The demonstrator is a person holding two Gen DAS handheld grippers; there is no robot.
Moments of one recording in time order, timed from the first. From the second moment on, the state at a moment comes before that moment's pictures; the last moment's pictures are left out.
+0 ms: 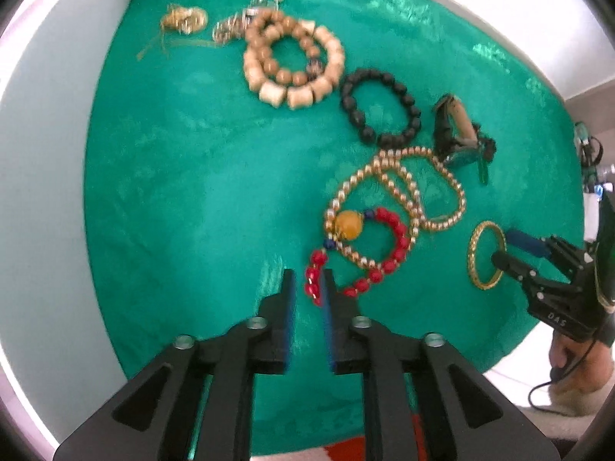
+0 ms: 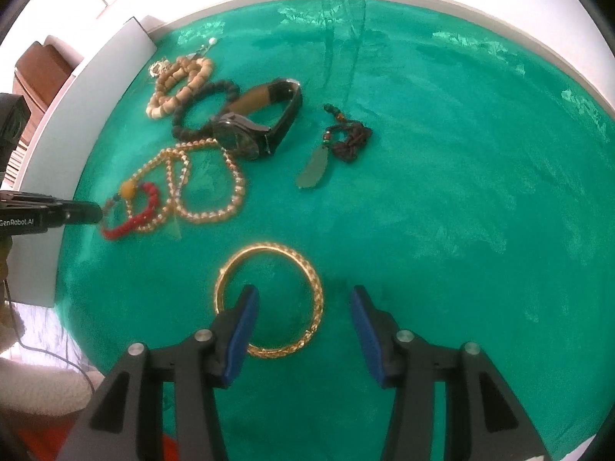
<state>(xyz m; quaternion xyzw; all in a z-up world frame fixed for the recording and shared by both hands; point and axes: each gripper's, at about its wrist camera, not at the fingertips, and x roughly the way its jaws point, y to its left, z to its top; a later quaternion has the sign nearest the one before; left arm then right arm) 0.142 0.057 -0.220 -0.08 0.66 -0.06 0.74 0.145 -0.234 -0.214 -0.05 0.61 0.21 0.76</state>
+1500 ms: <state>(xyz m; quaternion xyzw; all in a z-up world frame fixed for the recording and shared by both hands) 0.109 0.096 -0.100 -0.14 0.53 -0.08 0.83 0.135 -0.216 -0.128 -0.05 0.55 0.23 0.80</state>
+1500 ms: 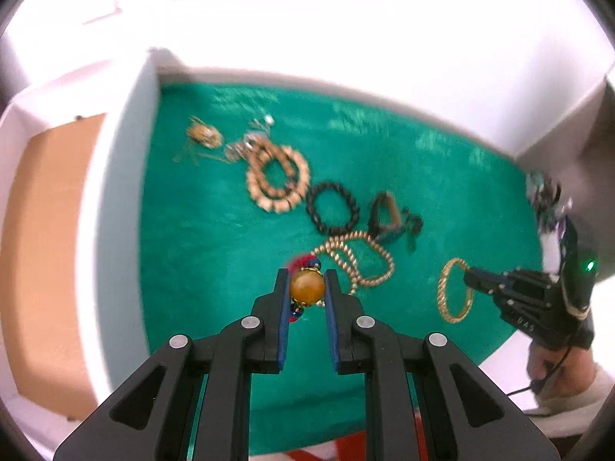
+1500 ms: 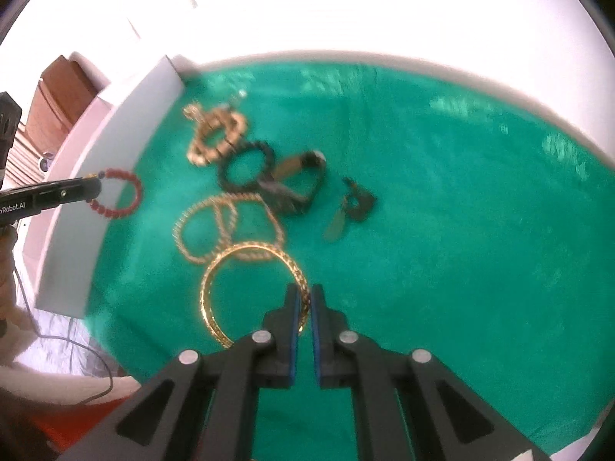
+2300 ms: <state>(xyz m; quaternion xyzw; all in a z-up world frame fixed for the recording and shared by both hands) -0.038 0.332 -0.115 -0.25 0.49 0.26 0.79 0.084 0.174 -0.063 -0.20 0.44 0.55 0.68</state>
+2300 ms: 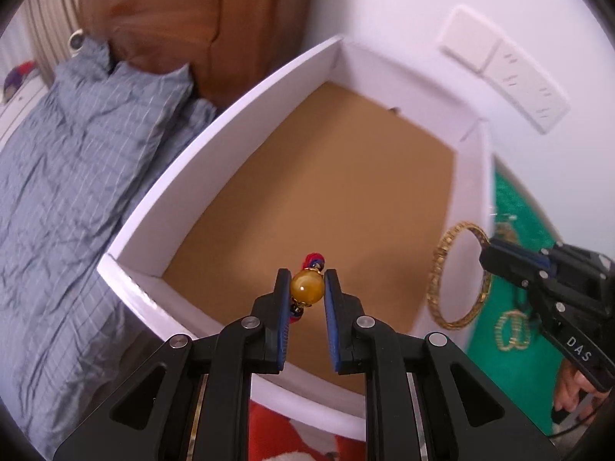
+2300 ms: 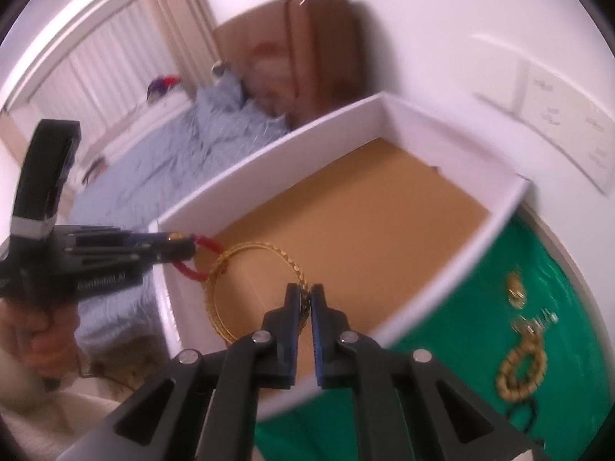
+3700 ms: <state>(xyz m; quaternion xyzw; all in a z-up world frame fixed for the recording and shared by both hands) -0.007 0.156 -0.094 -0.09 0.48 0.13 0.86 0.079 -0.042 -0.064 -0.17 0.47 0.37 0.78</state>
